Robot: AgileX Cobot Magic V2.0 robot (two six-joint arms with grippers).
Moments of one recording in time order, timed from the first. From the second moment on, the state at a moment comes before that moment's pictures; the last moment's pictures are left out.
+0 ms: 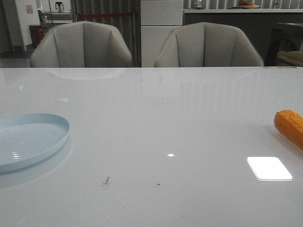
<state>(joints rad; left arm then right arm) -0.03 -0.01 0.01 -0.03 0.03 0.08 0.07 -0.01 0.03 0.09 0.09 -0.19</state>
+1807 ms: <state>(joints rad) -0.03 0.63 -0.56 0.06 -0.05 0.08 0.07 0.75 -0.75 0.11 0.19 -0.16</state>
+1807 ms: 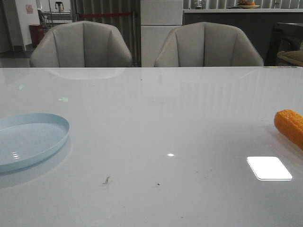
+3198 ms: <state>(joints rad) -0.03 1.02 -0.69 -0.11 0.25 0.08 0.07 1.02 -0.75 0.16 0.30 -0.15</state>
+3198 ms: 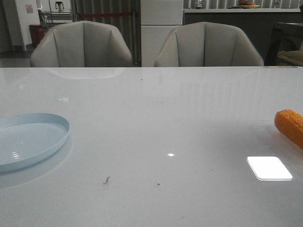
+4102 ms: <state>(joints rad) 0.11 1.87 -1.27 -0.12 0.86 0.08 0.07 1.02 -0.75 0.17 0.34 -0.15</state>
